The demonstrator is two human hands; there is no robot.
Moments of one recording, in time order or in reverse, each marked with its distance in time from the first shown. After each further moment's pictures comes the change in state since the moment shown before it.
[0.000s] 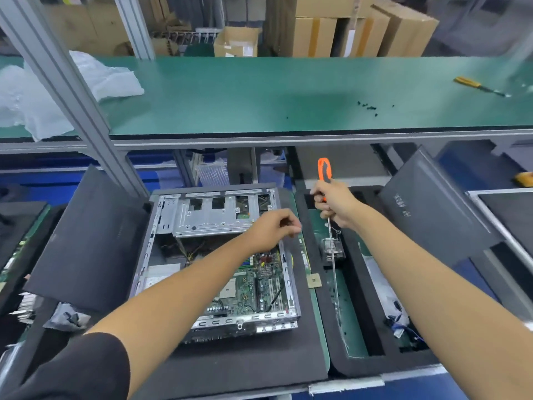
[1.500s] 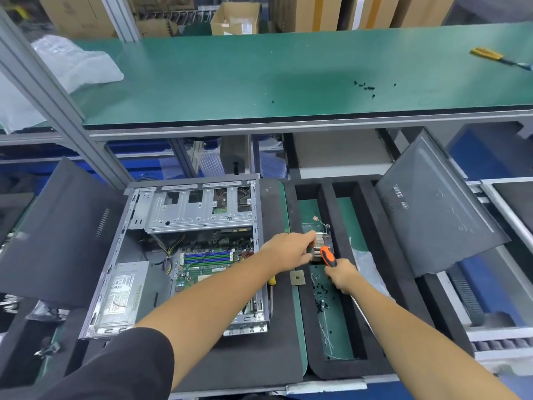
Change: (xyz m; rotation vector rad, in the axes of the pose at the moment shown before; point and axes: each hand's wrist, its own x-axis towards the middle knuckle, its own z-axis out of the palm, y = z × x) left_hand 0.054 -0.019 0.119 0.646 -0.216 0.010; right_hand 0.014 0.209 -0.095 -0.668 0.057 0.346
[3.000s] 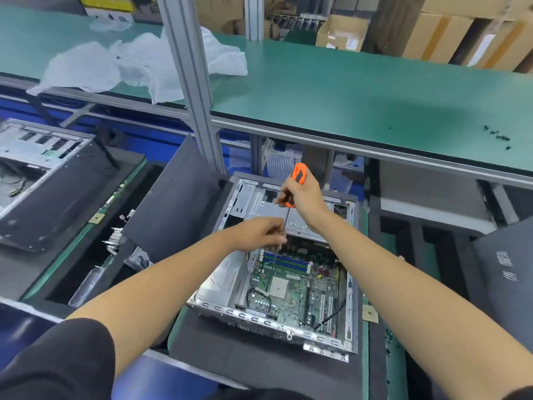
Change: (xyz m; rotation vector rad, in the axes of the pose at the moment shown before) left_hand -0.198 -0.194 -0.107 -0.645 0.058 -0.258; right_hand -0.108 -0.354 0.122 0.578 -0.321 -0.723
